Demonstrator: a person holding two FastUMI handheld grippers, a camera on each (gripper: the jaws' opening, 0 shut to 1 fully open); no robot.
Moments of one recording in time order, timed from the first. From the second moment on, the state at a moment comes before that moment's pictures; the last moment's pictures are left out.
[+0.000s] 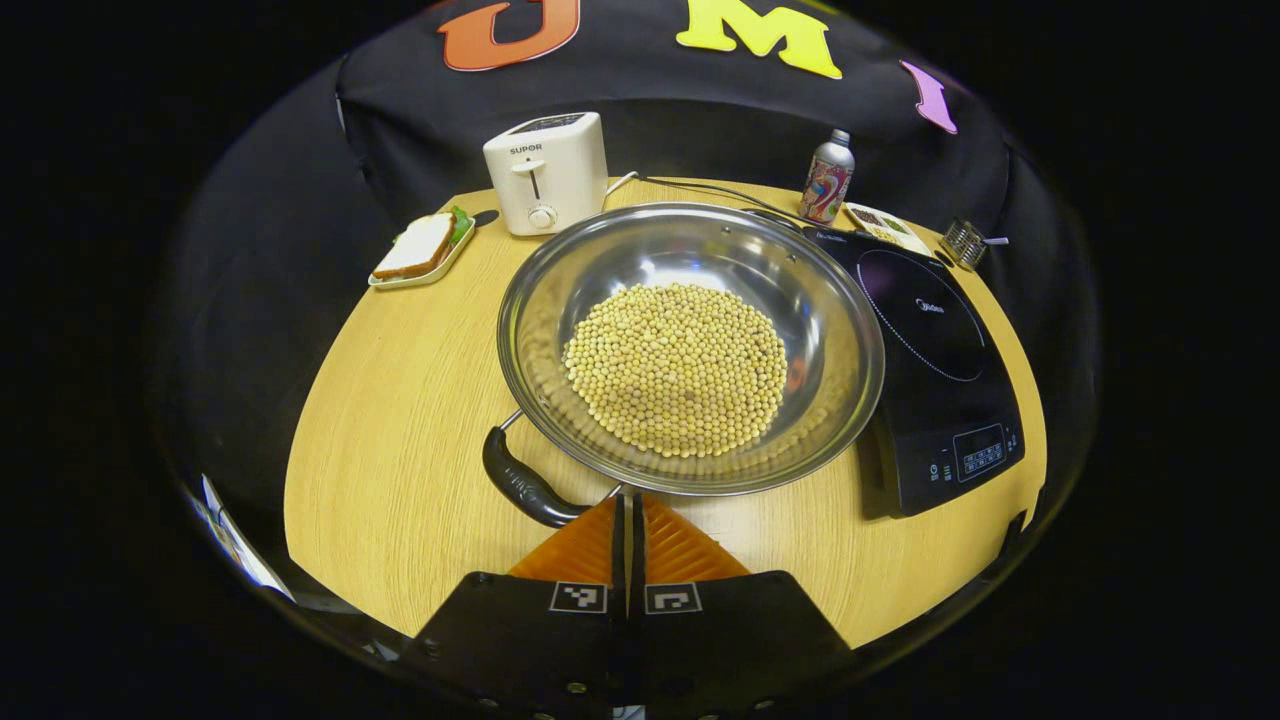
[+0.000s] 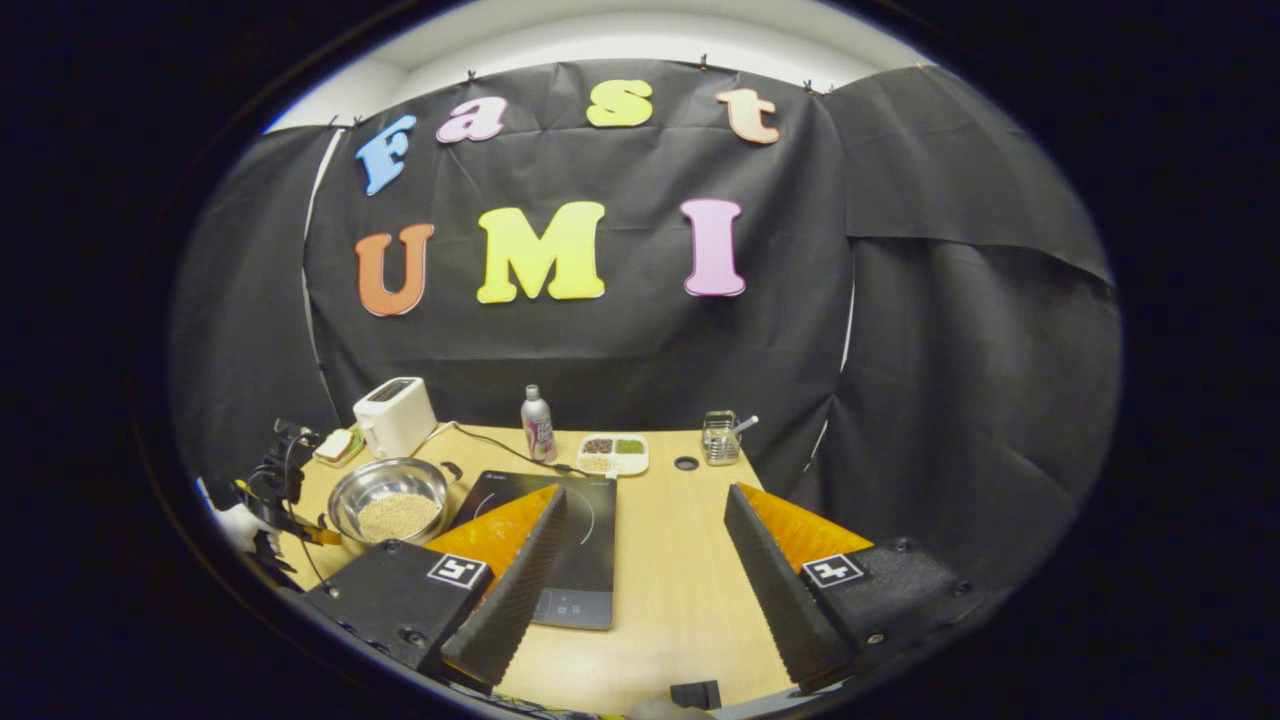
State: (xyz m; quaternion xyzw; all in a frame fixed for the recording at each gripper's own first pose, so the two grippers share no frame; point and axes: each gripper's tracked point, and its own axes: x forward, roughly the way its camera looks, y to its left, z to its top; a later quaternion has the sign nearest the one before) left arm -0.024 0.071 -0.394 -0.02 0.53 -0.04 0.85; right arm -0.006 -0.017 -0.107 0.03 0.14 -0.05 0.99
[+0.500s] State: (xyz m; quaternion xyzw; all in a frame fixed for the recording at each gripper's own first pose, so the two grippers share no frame) left arm -0.018 0.093 -0.394 -0.05 0.53 -0.01 0.85; right arm -0.005 -0.015 -0.102 0.02 0.14 -0.05 0.99
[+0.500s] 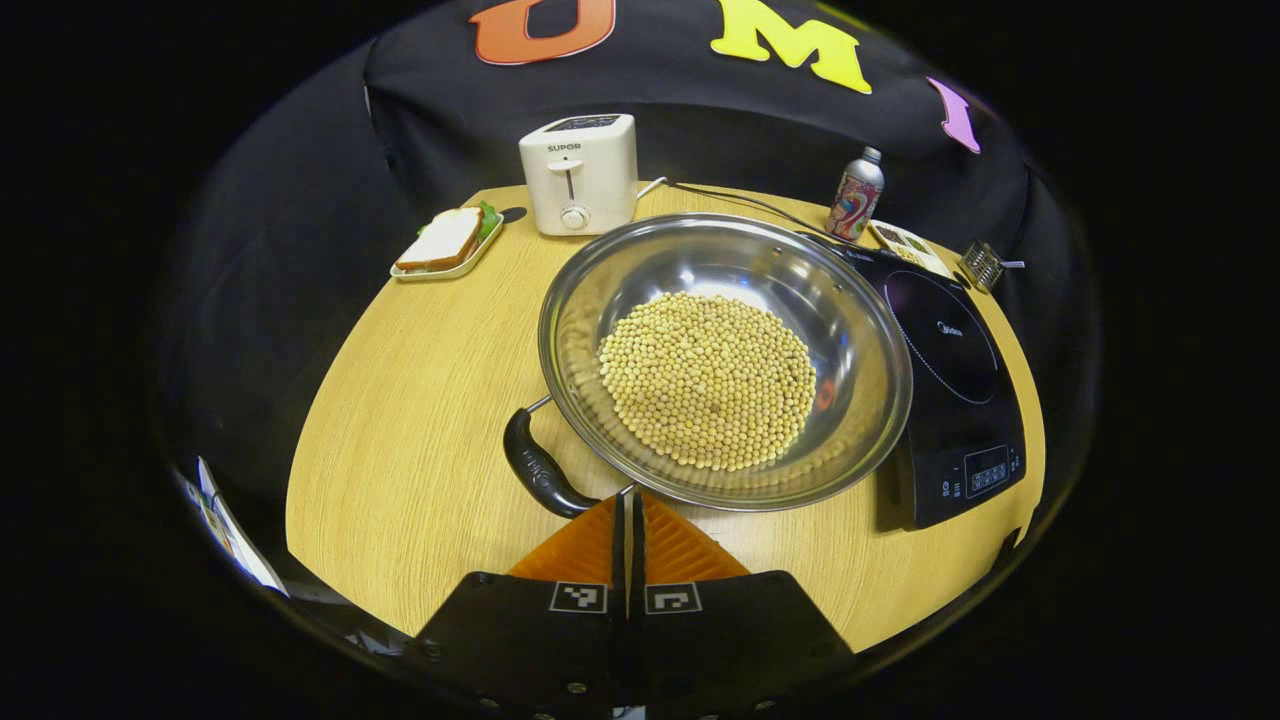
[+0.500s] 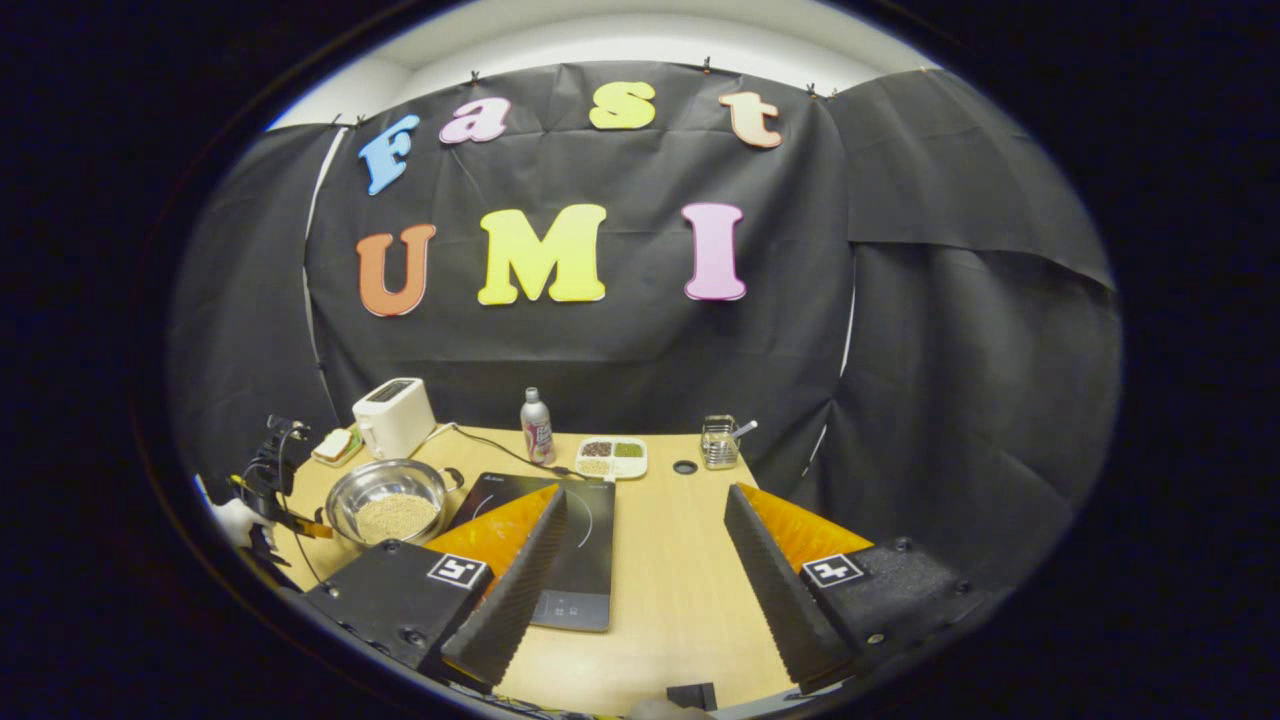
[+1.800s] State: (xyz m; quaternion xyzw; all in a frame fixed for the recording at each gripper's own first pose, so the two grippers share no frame) left arm 0.015 0.149 -0.410 -0.05 0.53 0.04 0.85; right arm 0.009 -0.011 -0.099 0.01 0.14 -0.04 0.99
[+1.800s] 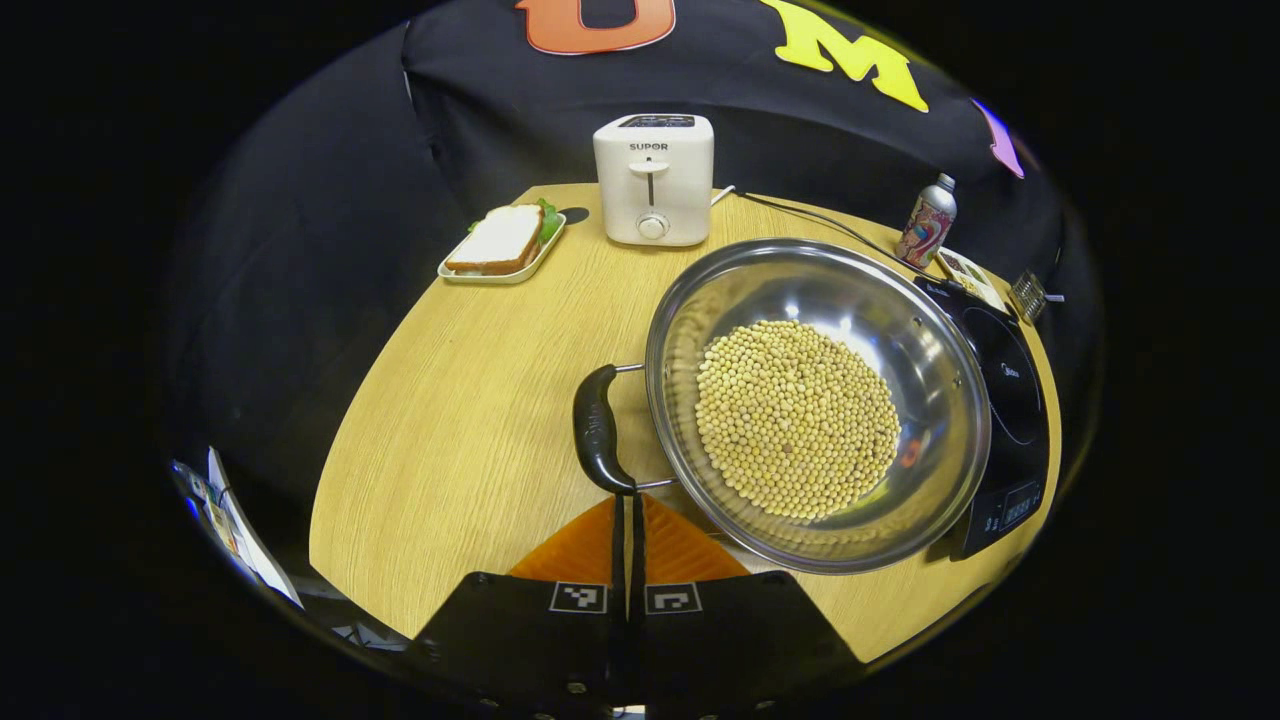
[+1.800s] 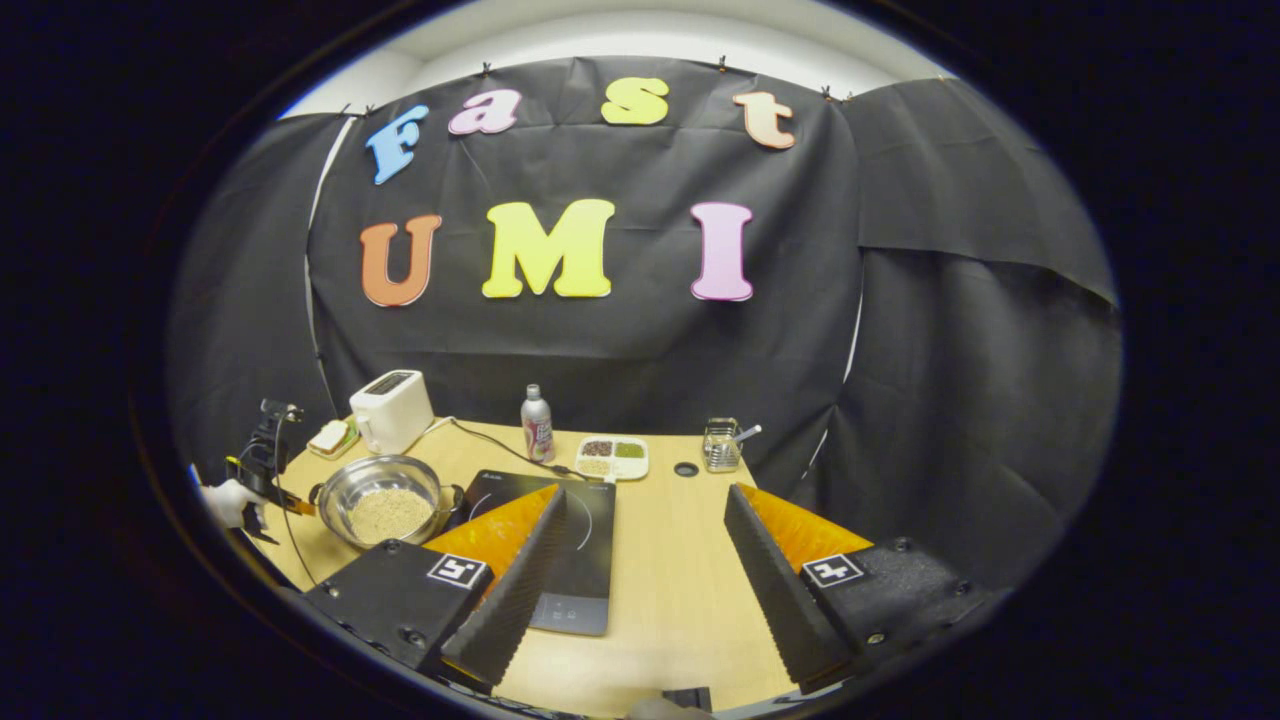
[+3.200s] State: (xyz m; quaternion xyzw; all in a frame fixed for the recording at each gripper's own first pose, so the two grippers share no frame) left arm 0.009 0.180 -0.397 -0.04 0.51 0.07 0.85; right arm 0.021 0.014 -0.114 0.00 0.16 0.02 0.99
